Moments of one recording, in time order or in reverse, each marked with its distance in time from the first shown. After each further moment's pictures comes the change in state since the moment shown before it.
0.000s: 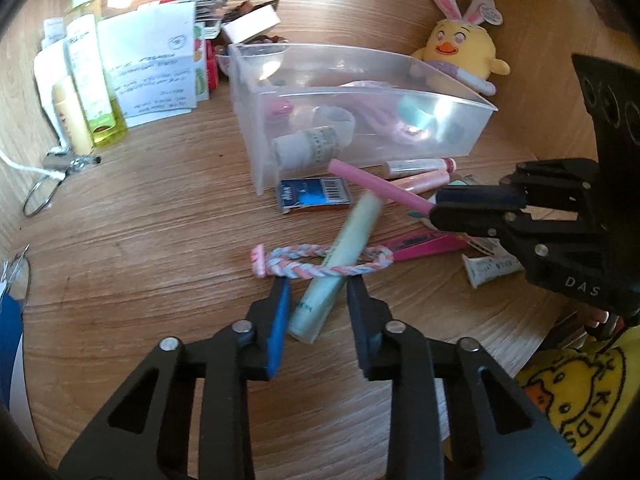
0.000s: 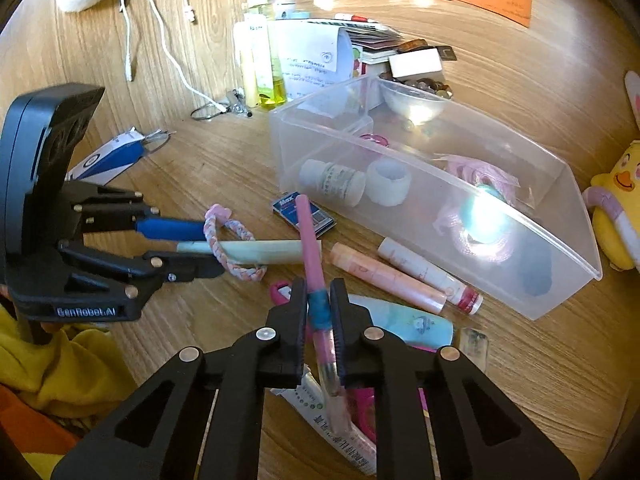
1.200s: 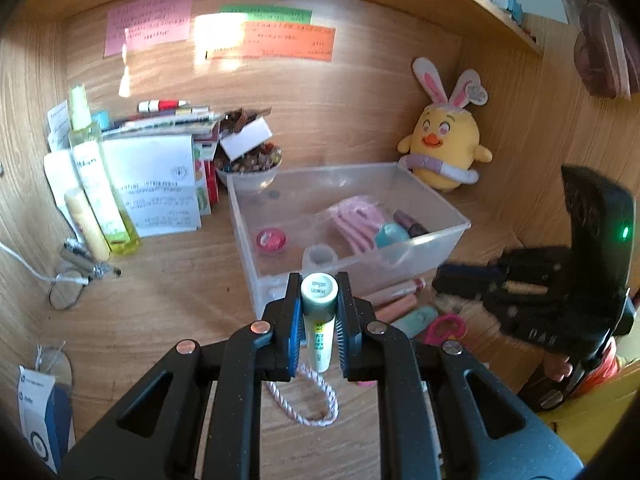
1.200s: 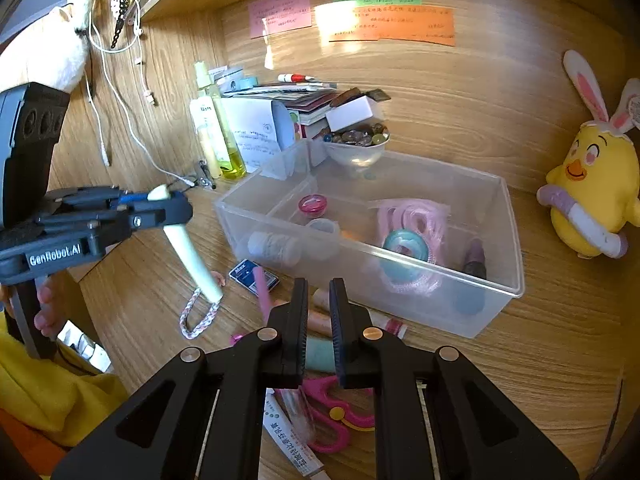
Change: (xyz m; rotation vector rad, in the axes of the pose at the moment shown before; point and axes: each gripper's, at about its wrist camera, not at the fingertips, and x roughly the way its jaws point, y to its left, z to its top) left arm -0.056 -0.008 0.081 0.004 -0.224 -0.008; right arm -0.047 -0.042 0.014 0.143 -0.143 -0.015
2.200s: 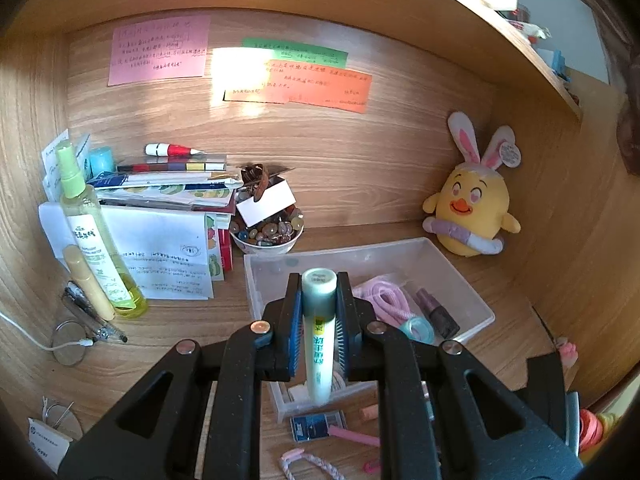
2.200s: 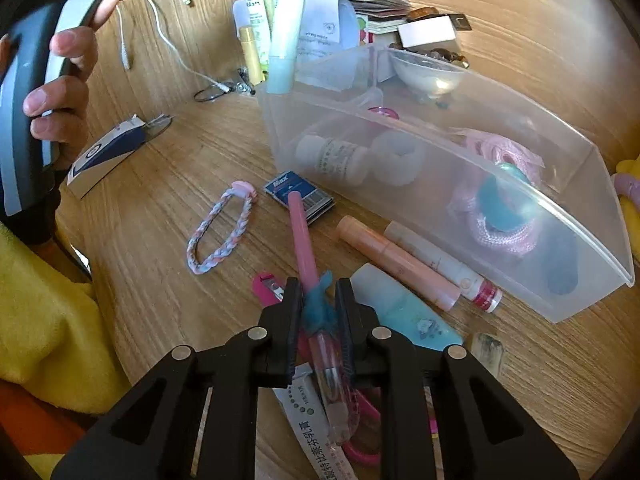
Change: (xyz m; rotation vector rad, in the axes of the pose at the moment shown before) left arm 0.026 0.027 0.072 -0.084 -0.082 0.032; right arm 0.062 0.024 -0.028 -0.126 0.217 0.095
